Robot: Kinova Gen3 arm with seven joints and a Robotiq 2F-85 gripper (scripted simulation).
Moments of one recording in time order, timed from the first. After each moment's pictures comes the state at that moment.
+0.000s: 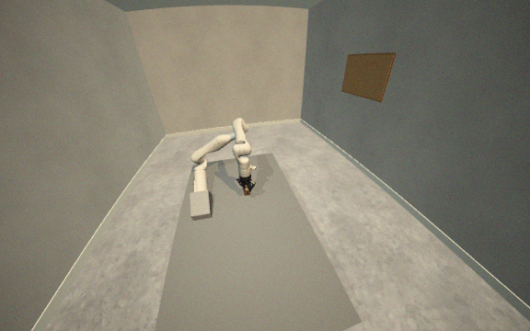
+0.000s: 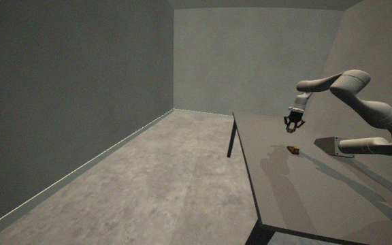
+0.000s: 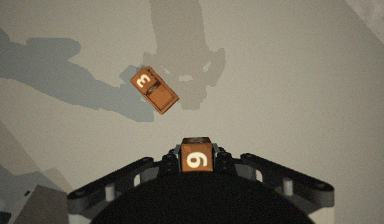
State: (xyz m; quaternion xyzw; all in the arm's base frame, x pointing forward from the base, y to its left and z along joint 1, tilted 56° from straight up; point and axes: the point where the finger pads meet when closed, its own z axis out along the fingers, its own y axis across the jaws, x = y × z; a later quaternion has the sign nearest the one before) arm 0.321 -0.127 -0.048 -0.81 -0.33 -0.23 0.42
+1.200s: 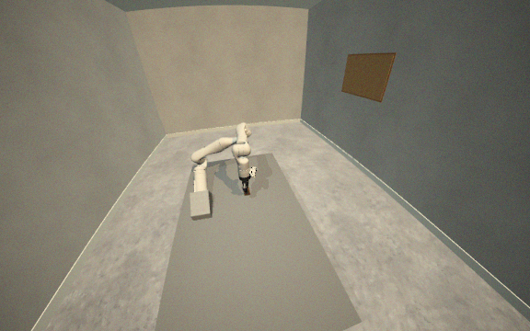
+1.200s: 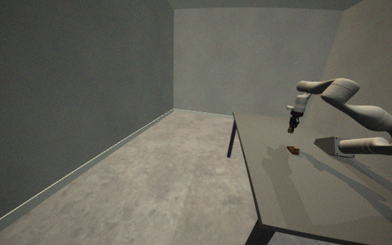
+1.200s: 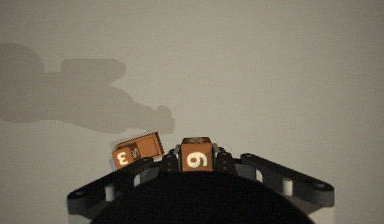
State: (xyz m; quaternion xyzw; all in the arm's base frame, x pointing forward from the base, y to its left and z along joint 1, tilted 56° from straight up) arm 0.318 -0.127 -0.049 -0.86 0.16 0.03 0.48
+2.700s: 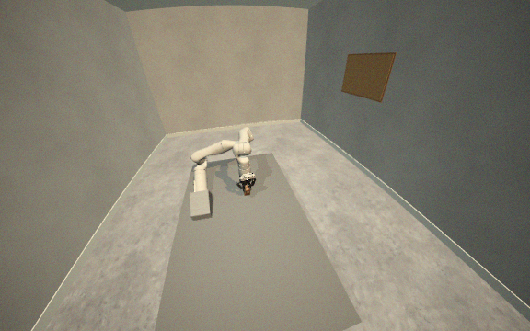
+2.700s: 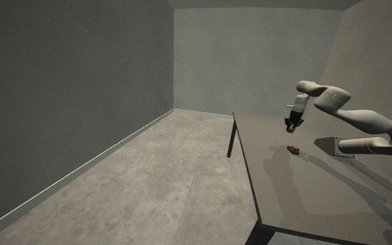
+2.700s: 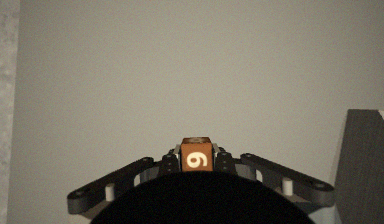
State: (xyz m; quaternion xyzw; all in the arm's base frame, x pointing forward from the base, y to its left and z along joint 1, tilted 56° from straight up) arm 0.321 -0.128 -0.048 -0.64 0.61 0.28 0.38
